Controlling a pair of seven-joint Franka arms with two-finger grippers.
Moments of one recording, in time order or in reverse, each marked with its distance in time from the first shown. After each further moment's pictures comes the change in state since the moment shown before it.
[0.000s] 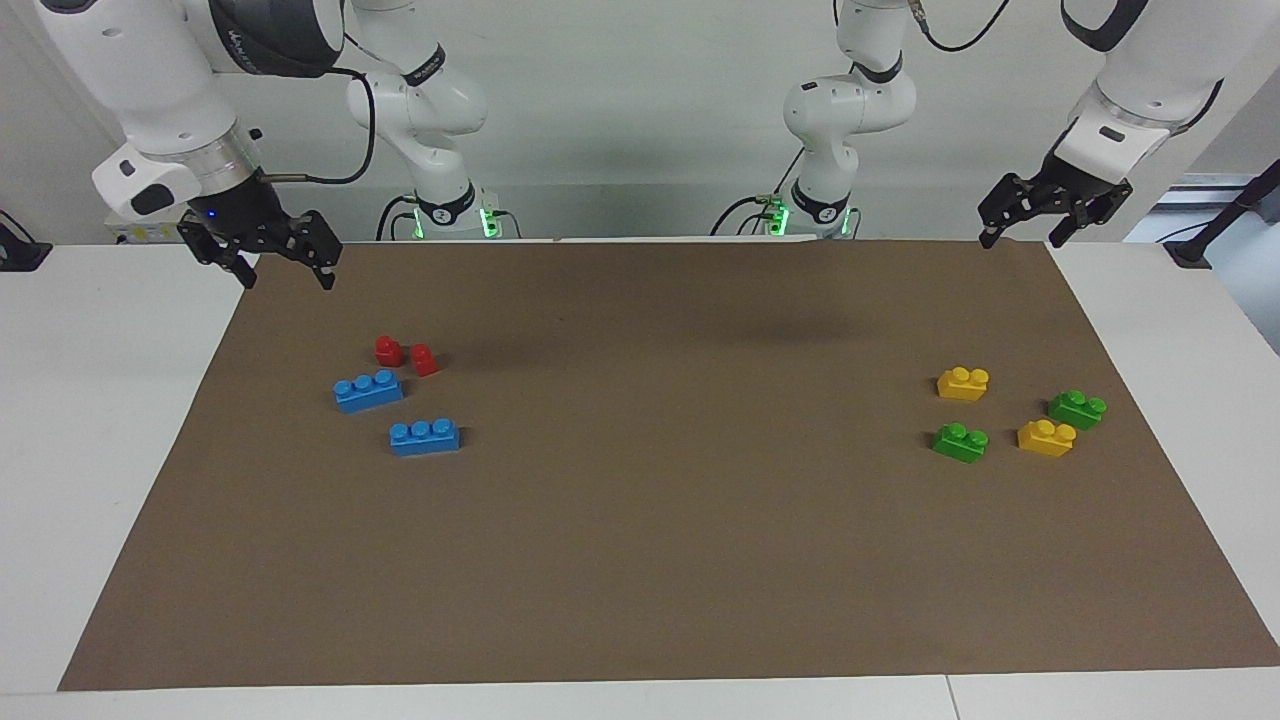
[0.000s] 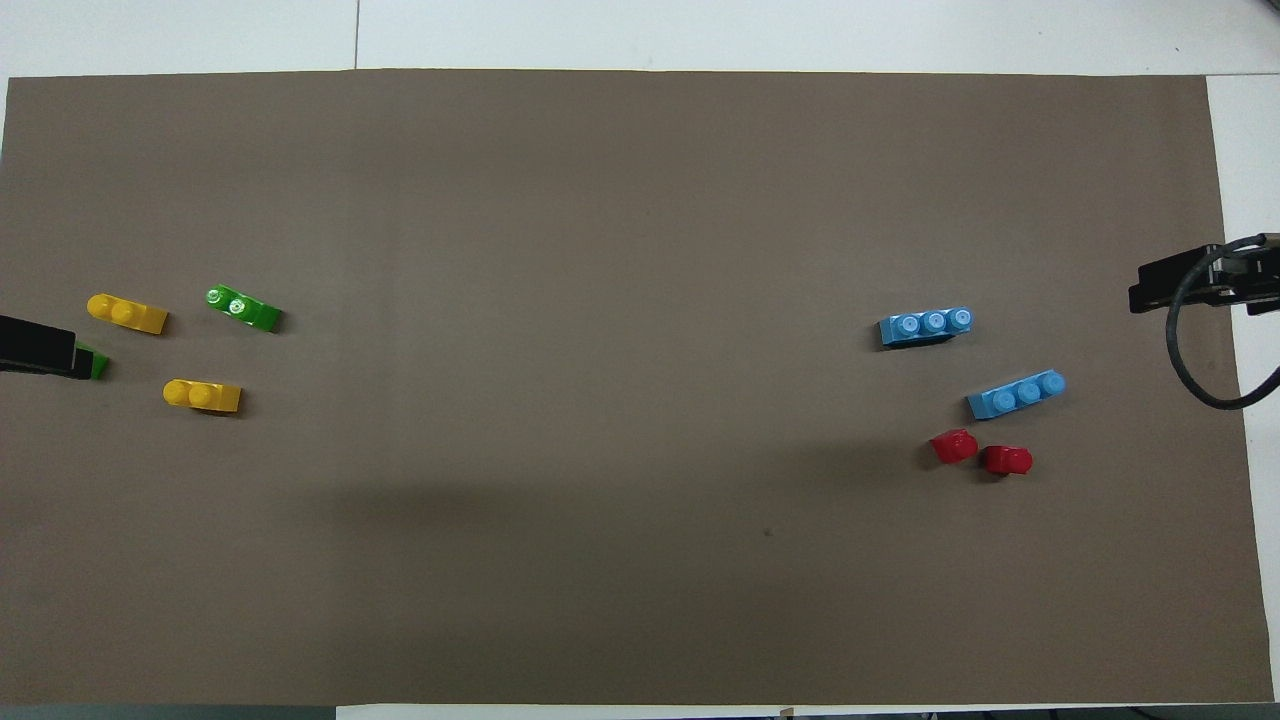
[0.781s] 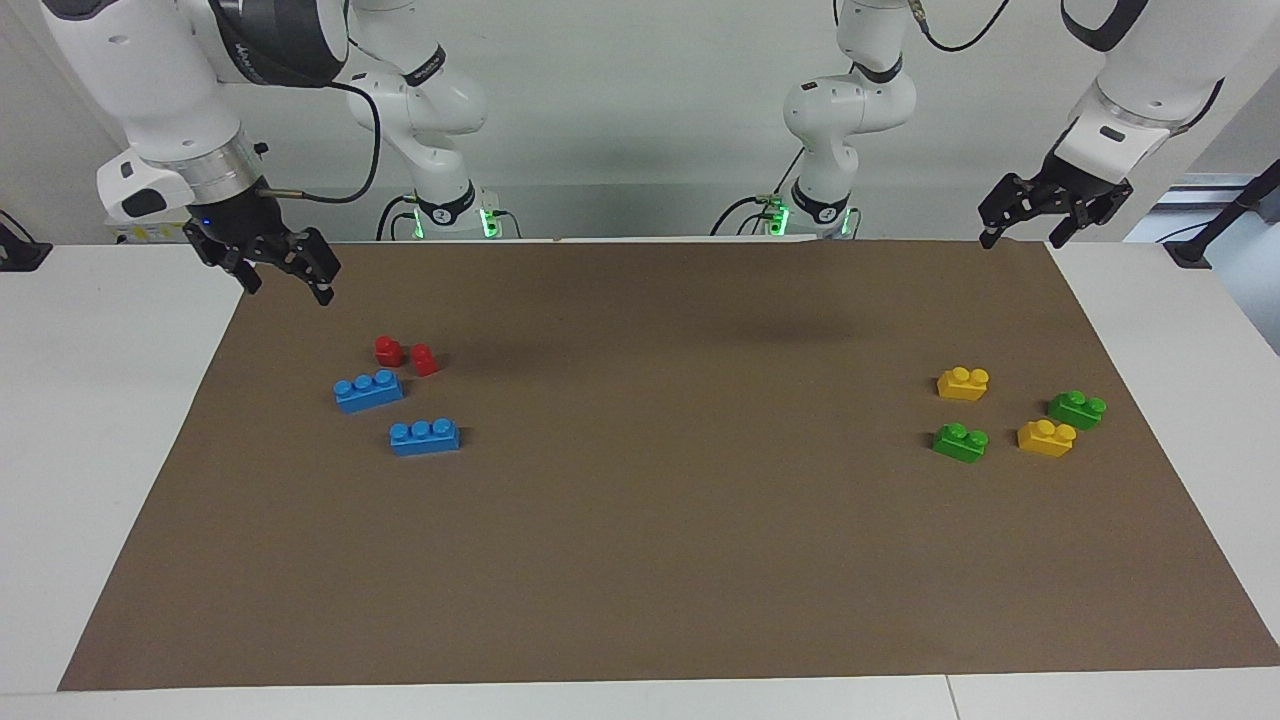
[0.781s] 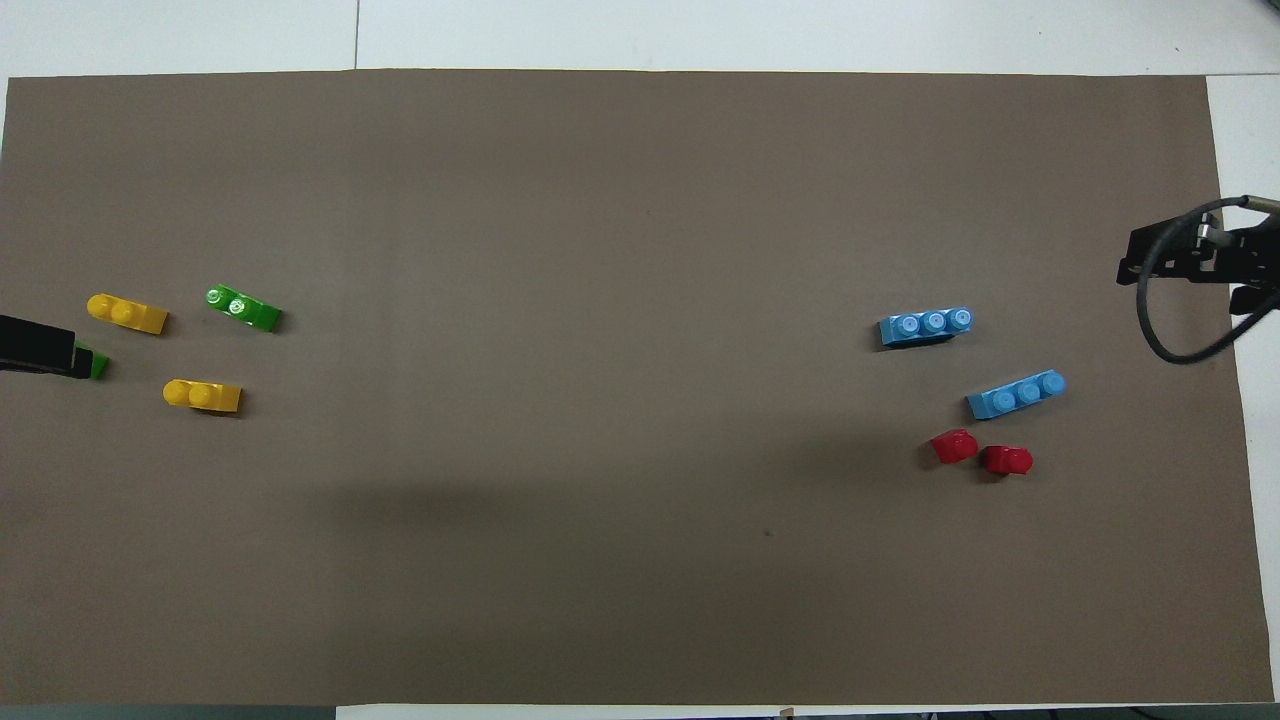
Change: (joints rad) left arm 0.000 0.000 0.000 0.000 0.000 0.003 0.001; right arm 0.004 0.006 0.003 -0.039 0.003 0.088 0.328
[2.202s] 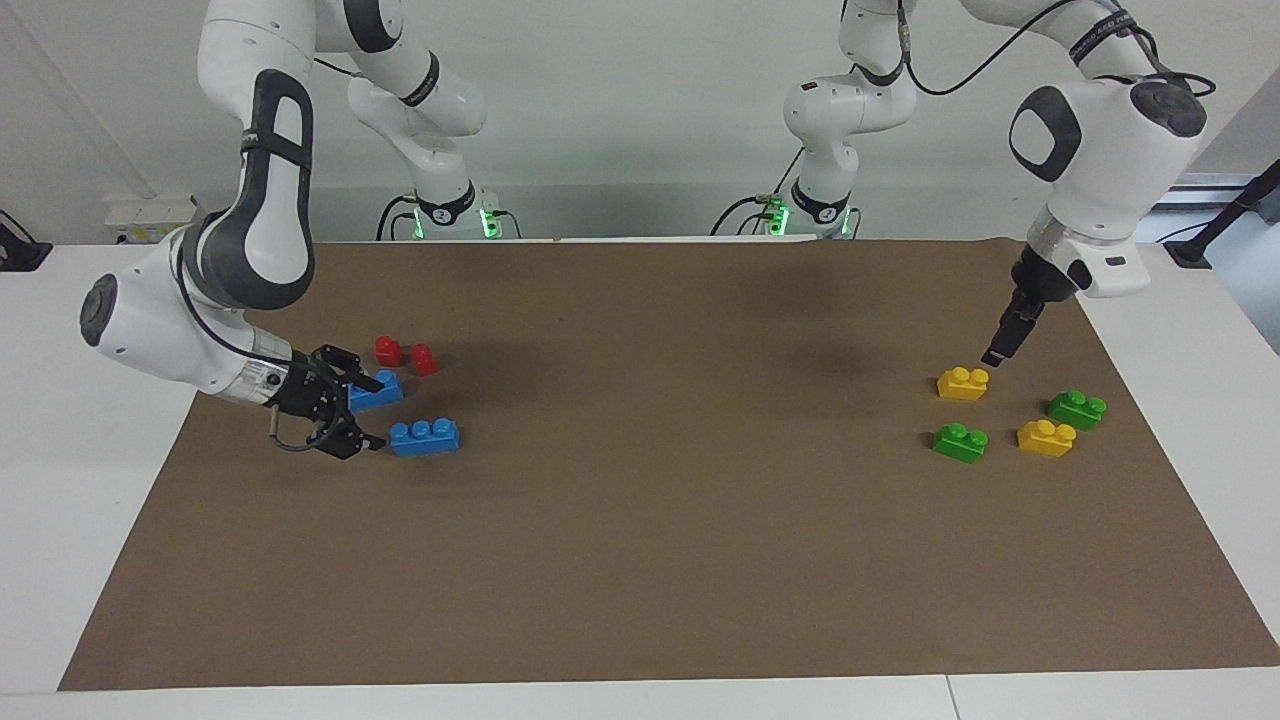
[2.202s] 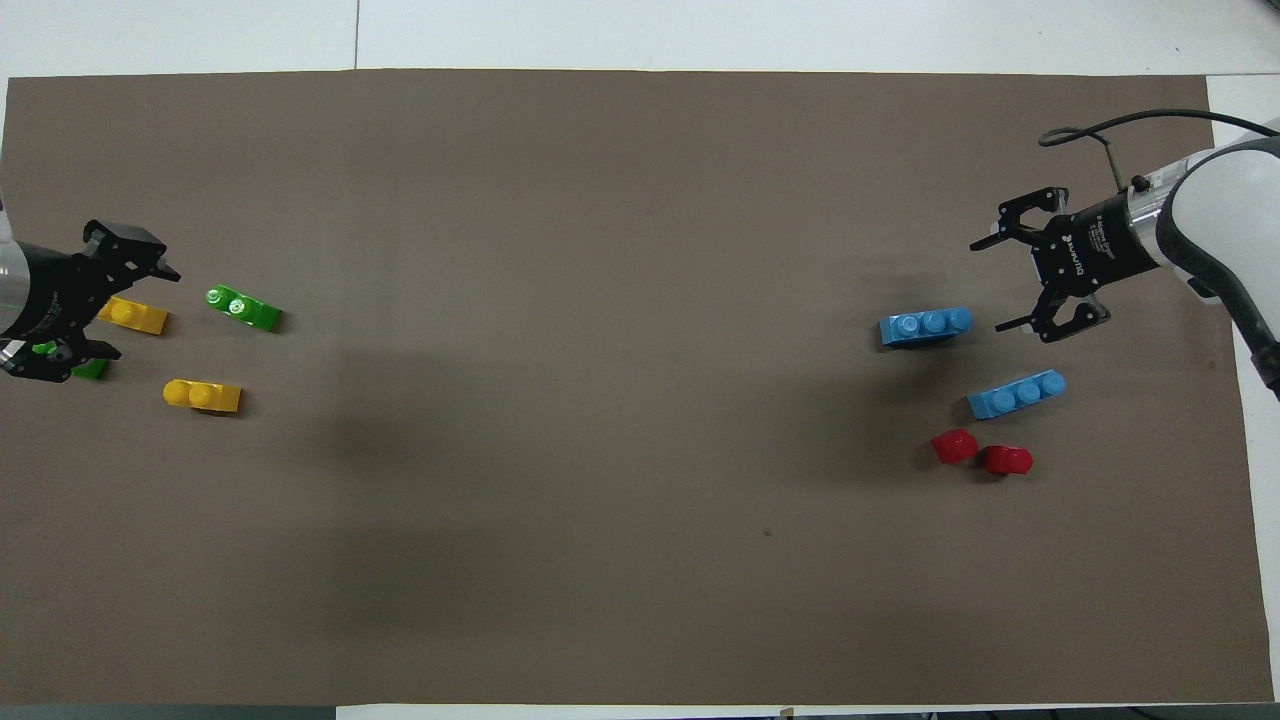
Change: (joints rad) left arm 0.002 0.105 0.001 -0.268 0.000 0.511 -0.907; right arm -0.090 0.394 -0.012 -0.027 0.474 0.130 0.733
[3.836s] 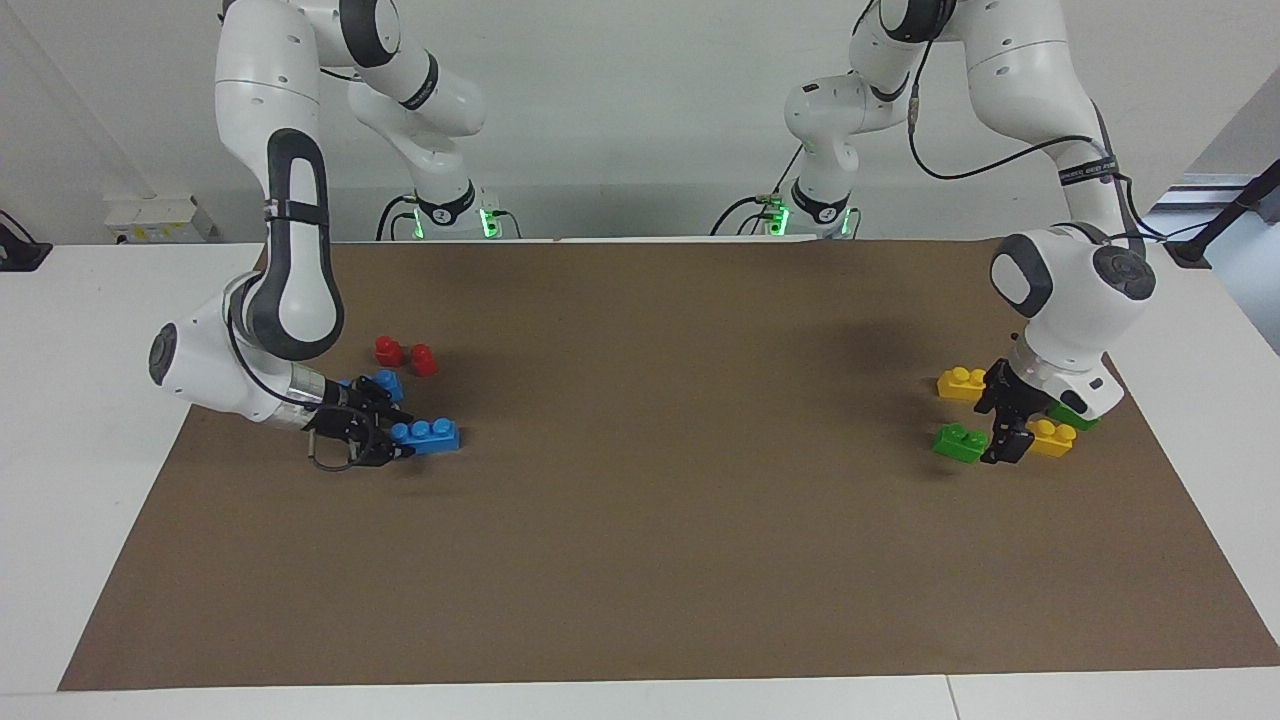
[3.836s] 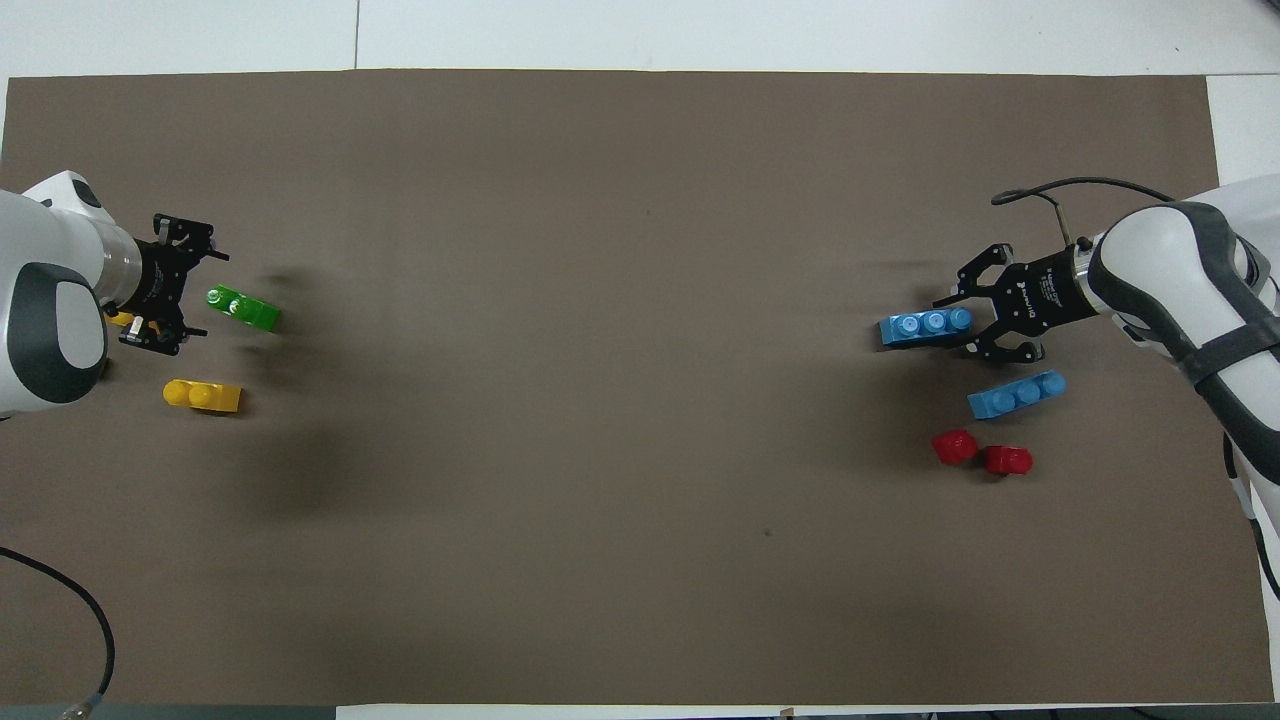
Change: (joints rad) left arm 0.056 0.294 -0.012 -0.002 -0.001 0.293 -0.313; right arm -0.010 0.034 -0.001 -0.177 0.093 0.176 -0.171
